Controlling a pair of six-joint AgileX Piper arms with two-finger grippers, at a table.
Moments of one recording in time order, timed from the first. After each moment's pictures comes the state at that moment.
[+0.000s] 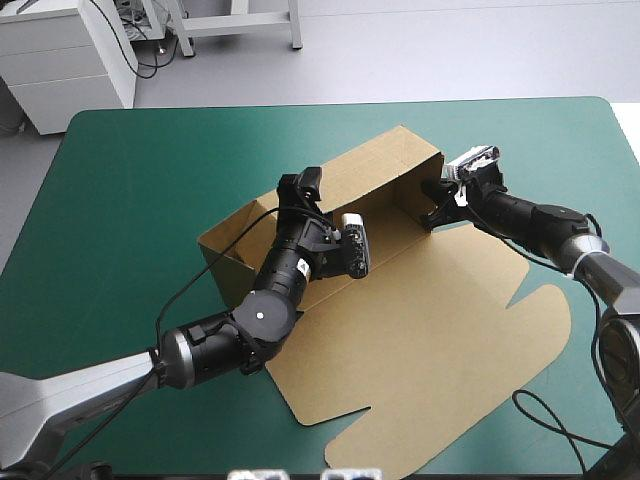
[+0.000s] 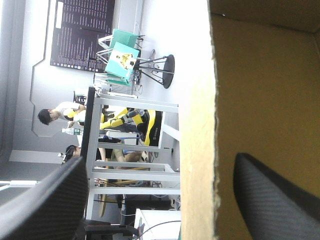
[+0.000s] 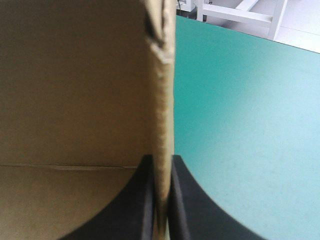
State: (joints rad) left arm -1.02 1.50 -1.05 1.69 0.70 -0.57; right arm 0.04 1.73 -1.03 1.73 0.57 -2.01
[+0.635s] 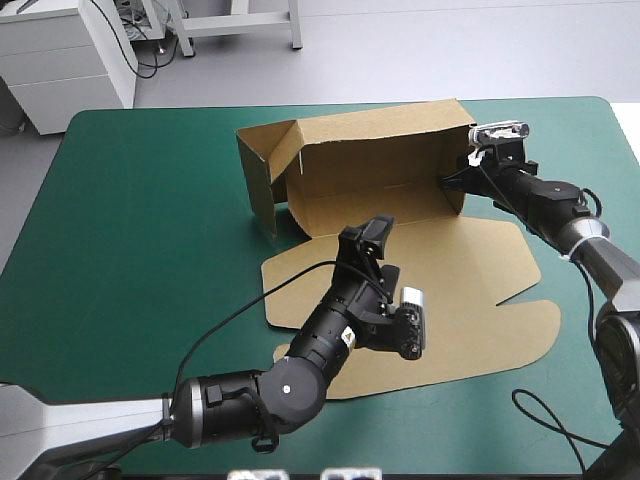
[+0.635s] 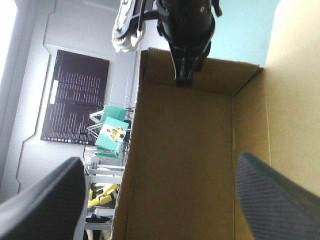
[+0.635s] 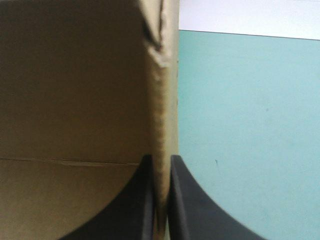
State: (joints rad) left arm -1.32 1.50 -1.05 1.70 0.72 -0.61; right arm 0.05 1.74 -1.17 1.48 0.22 -1.53
